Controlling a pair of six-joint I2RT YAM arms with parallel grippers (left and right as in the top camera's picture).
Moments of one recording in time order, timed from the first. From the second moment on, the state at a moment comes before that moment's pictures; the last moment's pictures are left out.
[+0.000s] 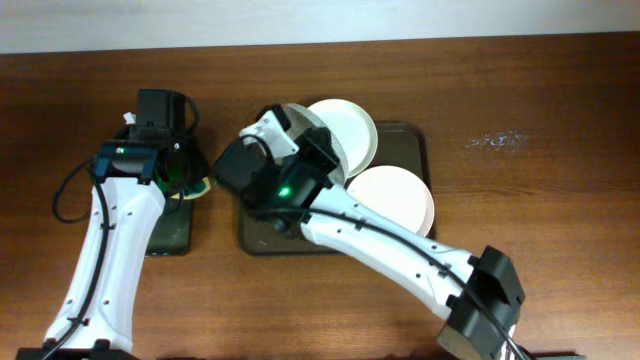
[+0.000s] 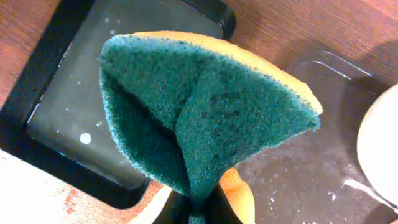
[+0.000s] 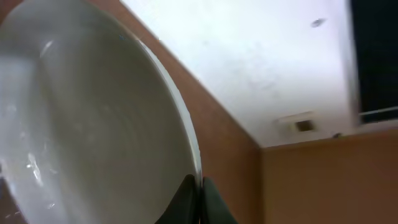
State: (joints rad) left arm -0.06 1.51 1.37 -1.03 -0.18 -0.52; right arm 0.96 1.96 1.83 -1.03 1.15 0.07
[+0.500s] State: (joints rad) left arm 0.12 1.51 1.37 -1.05 -0.17 -0.52; right arm 0.86 1.95 1.82 -1.06 0.41 -0.22
